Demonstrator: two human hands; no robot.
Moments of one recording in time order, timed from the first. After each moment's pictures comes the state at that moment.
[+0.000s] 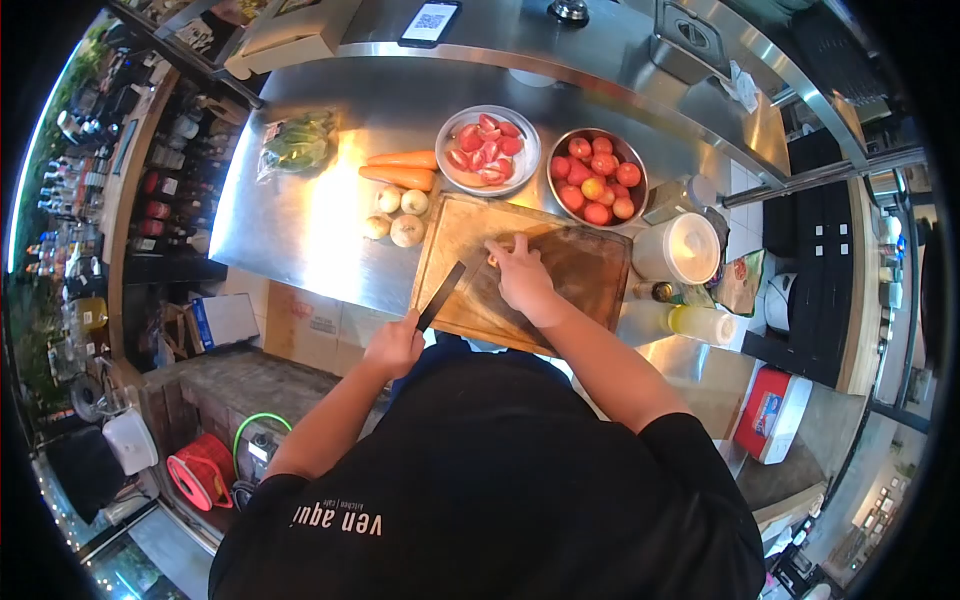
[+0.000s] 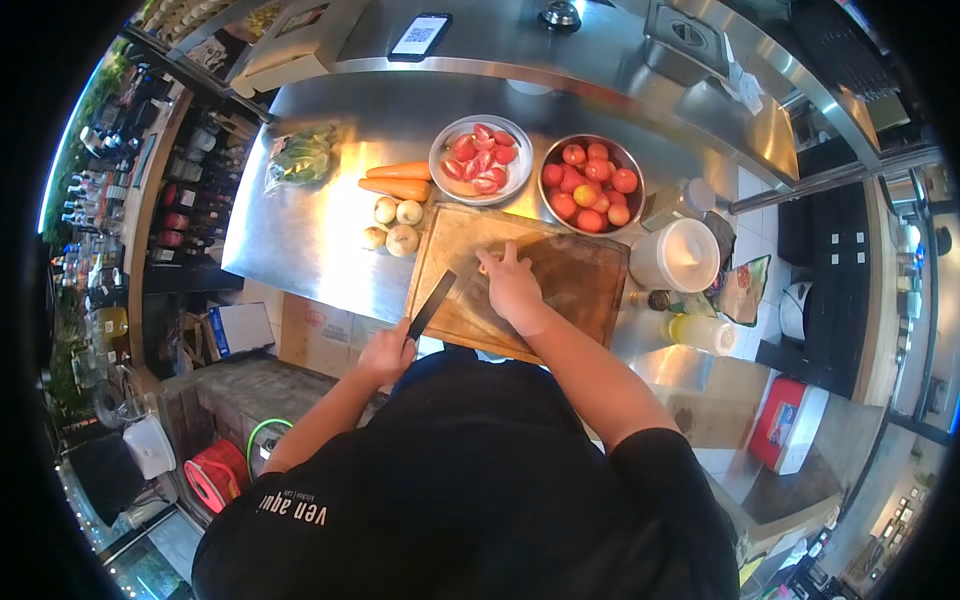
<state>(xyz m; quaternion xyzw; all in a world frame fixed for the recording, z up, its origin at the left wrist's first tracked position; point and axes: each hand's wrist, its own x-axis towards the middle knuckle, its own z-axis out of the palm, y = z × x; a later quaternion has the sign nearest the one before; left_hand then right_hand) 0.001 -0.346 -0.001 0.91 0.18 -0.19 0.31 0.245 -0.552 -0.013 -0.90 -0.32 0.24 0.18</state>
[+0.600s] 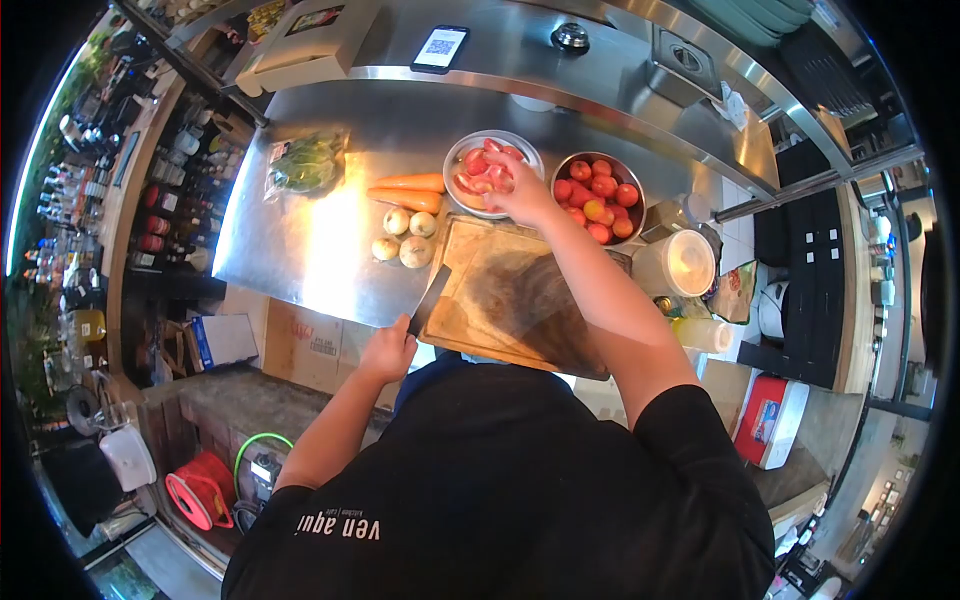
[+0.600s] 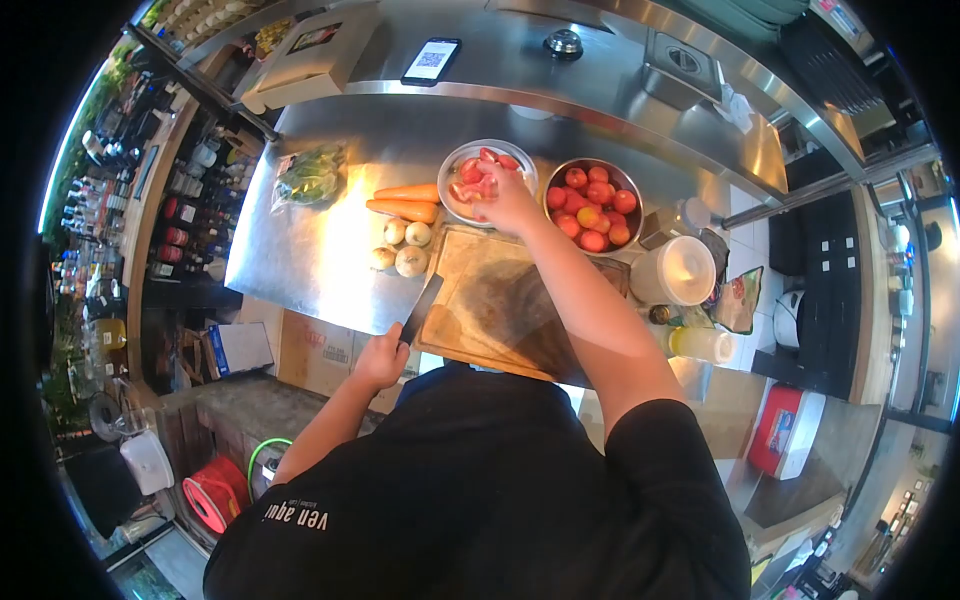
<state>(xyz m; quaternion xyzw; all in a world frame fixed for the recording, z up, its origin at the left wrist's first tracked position) 0.002 -0.306 -0.007 0.91 0.19 -0.12 0.34 0.395 -0.466 0.000 -0.75 -0.26 0.30 0.53</state>
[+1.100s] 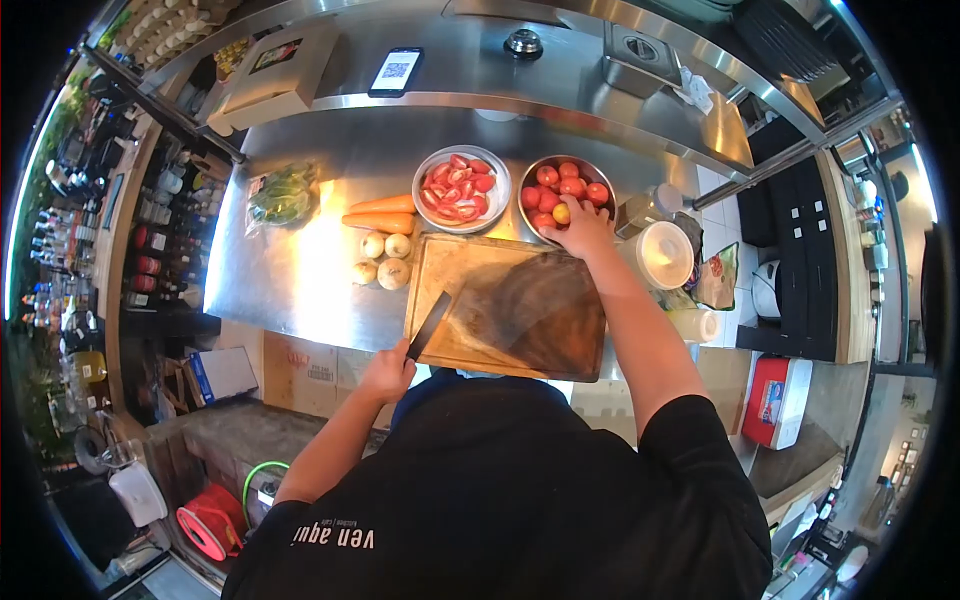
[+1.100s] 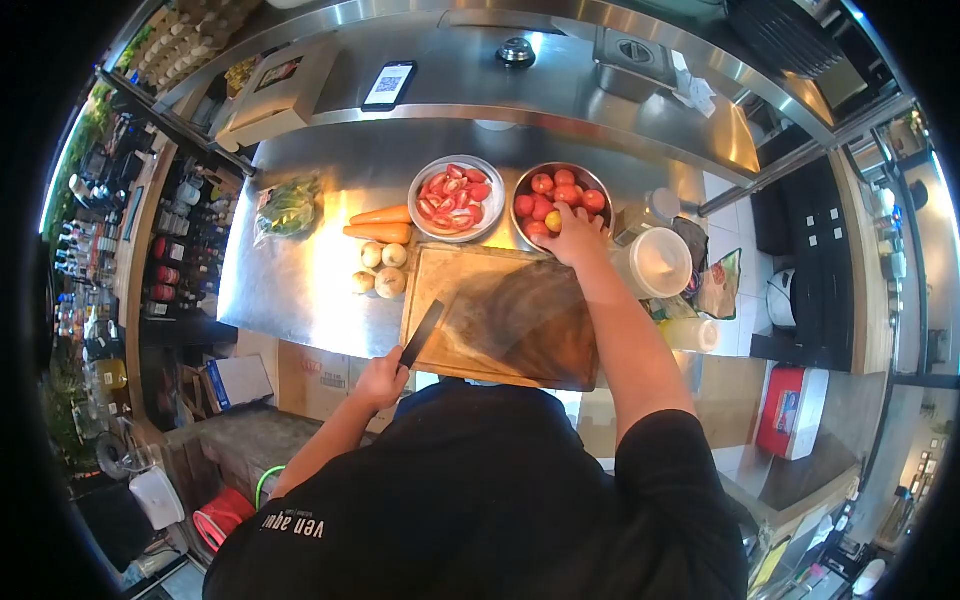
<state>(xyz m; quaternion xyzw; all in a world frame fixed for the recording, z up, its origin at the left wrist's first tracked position) 0.015 -0.327 -0.008 0.91 0.15 -0.15 0.35 0.410 -0.616 0.033 -0.98 -0.13 0.16 0.08</state>
